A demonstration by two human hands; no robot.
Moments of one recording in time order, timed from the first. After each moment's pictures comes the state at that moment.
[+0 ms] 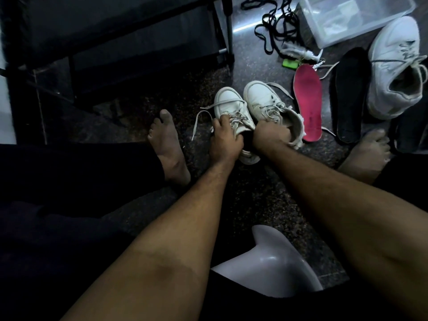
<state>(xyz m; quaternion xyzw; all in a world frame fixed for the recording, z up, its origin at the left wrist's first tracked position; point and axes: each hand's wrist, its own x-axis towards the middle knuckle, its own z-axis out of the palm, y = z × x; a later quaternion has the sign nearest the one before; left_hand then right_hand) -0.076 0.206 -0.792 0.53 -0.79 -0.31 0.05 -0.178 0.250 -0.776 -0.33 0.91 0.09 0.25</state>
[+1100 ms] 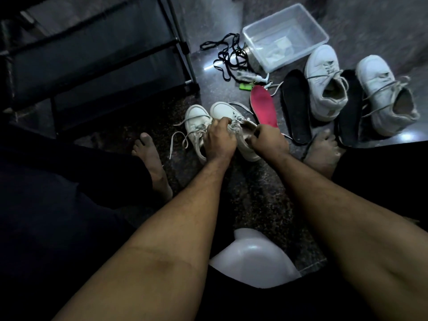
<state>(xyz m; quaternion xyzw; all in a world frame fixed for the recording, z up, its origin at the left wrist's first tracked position) -0.133 0.236 -0.763 0.45 -0.84 -0.29 0.13 -0.228 0.334 -0.745 -0.24 0.93 -0.15 0.24</state>
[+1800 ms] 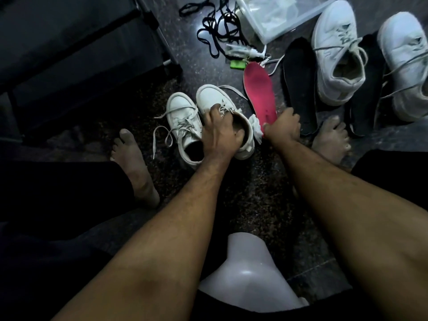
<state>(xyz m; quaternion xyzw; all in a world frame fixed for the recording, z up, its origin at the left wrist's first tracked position) -0.173 0.235 -0.803 0.39 -0.90 -0.17 0.03 -0.295 0.332 -0.813 -0.03 0.95 -0.19 0.25</state>
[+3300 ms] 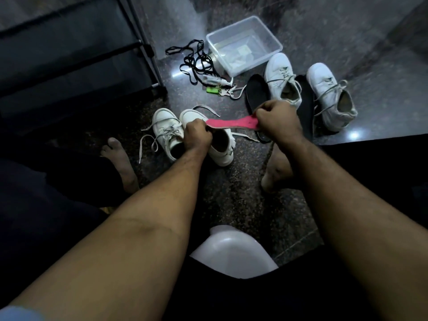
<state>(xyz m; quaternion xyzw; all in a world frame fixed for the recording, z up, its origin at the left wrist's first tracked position) -0.160 0.235 -0.758 0.46 -0.84 -0.29 0.01 -0.255 0.385 -0.635 -0.12 0.93 -0.29 0.19</state>
